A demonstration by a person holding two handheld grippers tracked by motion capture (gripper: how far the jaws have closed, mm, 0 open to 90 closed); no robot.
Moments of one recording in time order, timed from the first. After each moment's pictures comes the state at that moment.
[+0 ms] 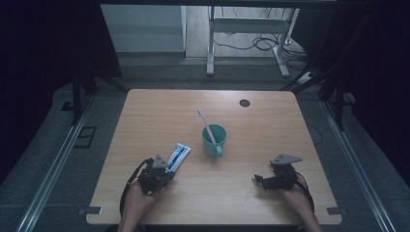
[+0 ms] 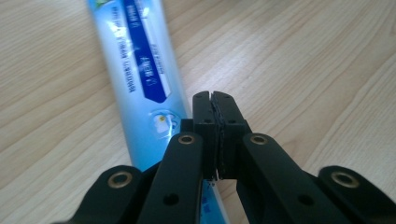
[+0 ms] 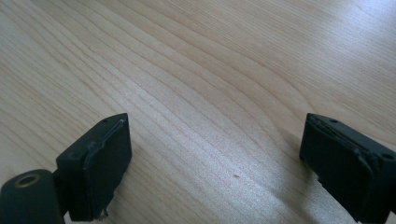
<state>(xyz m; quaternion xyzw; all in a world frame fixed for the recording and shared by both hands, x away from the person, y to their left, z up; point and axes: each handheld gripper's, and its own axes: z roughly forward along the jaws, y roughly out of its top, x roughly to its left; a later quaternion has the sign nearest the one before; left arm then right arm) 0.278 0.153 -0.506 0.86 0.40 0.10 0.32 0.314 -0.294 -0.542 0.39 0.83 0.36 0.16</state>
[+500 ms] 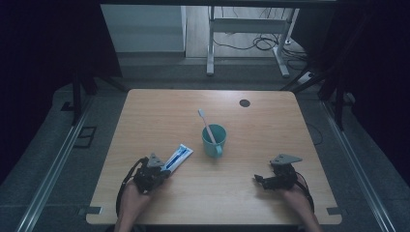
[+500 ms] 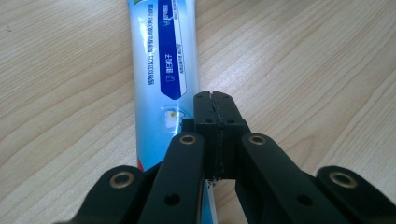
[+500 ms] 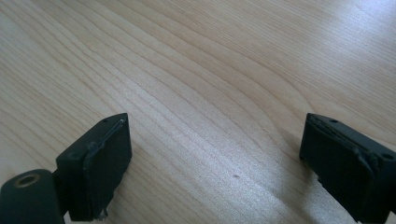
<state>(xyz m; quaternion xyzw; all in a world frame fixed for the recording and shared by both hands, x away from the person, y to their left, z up) 0.279 0.162 -0.506 0.85 0.40 0.11 0.32 0.314 -0.294 -0.542 0.39 0.84 0.35 0.16</state>
